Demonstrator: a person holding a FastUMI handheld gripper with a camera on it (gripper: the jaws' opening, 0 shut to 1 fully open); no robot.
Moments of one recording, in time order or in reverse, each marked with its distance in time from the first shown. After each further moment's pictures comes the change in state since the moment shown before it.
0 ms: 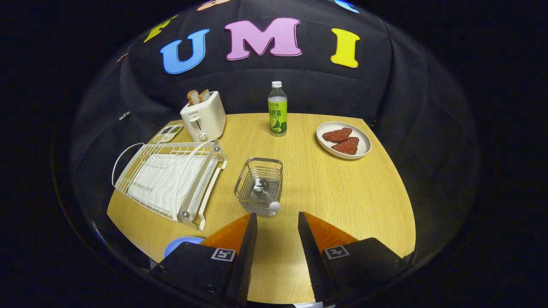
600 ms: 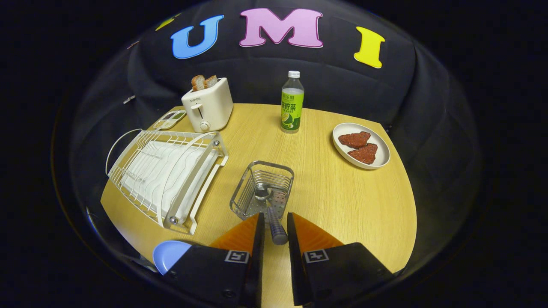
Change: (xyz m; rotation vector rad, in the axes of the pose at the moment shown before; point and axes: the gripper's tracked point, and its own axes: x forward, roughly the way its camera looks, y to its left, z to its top) arm 0.050 0.008 0.009 -0.095 0.077 0.036
